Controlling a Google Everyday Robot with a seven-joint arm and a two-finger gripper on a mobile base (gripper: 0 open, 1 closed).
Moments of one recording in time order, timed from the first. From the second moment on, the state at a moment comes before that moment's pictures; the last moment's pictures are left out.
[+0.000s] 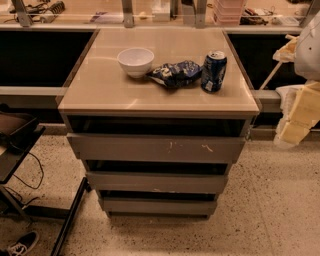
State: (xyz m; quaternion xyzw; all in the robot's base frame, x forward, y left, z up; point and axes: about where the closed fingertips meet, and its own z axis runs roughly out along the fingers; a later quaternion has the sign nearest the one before) arm 0.439 -0.216 0.980 -0.60 0.78 -0.04 0.16
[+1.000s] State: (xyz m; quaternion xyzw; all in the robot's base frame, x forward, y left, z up) arm 0.412 -0.195 0.950 -0.60 0.77 -0.01 0.21
